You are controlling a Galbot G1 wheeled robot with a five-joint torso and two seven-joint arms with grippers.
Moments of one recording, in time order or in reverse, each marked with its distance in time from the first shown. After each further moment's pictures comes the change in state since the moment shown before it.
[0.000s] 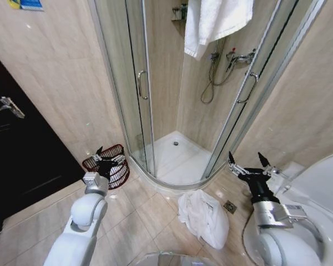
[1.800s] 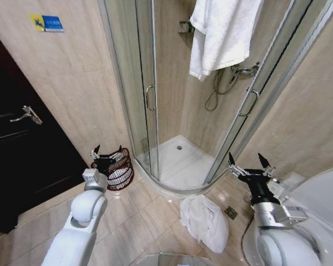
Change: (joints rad) left arm -0.033 0.028 -0.006 -0.006 -0.026 0.036 -0.042; right arm -0.001 0.010 -0.002 0.000 -0.006 0.008 -0.003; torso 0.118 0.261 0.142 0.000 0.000
